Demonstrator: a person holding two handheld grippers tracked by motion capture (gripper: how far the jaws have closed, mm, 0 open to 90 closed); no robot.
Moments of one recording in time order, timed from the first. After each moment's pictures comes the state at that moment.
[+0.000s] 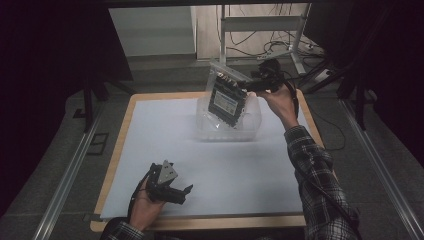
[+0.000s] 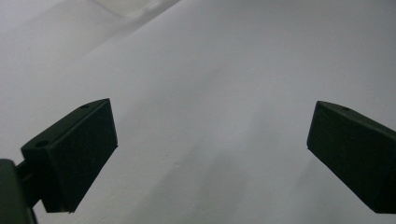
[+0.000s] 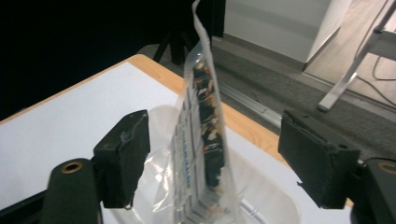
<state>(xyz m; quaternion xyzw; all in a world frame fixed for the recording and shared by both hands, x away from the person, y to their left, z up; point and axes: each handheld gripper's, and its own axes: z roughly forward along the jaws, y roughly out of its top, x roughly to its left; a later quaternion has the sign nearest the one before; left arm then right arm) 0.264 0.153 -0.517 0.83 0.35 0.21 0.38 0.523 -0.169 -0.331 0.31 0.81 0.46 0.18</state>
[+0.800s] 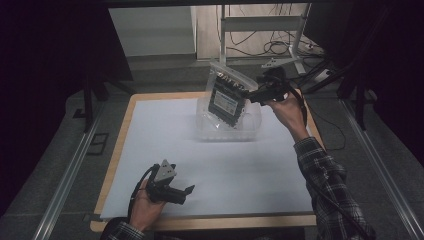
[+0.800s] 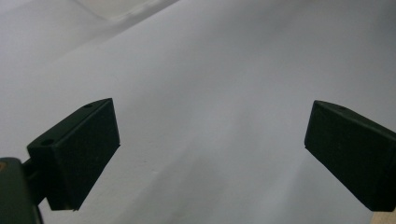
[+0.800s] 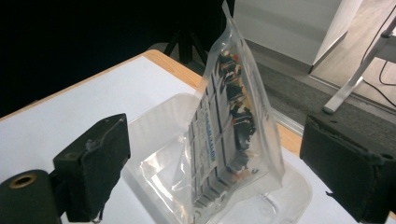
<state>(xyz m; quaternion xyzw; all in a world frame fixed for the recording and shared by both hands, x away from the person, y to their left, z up) 0.264 0.154 -0.515 0.82 0.35 0.17 0.41 0.486 -0.178 -0.328 0.29 0.82 0.47 0.18</state>
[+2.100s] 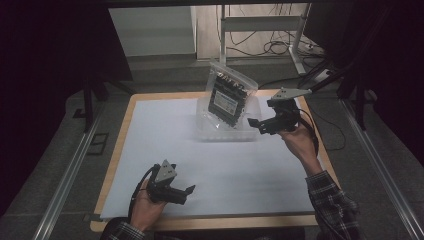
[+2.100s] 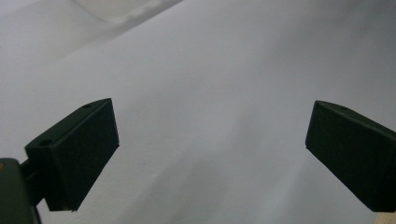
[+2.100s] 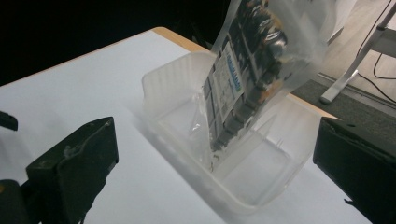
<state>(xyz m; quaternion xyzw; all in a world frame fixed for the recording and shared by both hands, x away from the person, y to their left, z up) 0.264 0.151 -0.516 0.82 0.35 0.18 0.41 0.420 -0.206 -0.368 0.29 0.82 0.46 0.19</state>
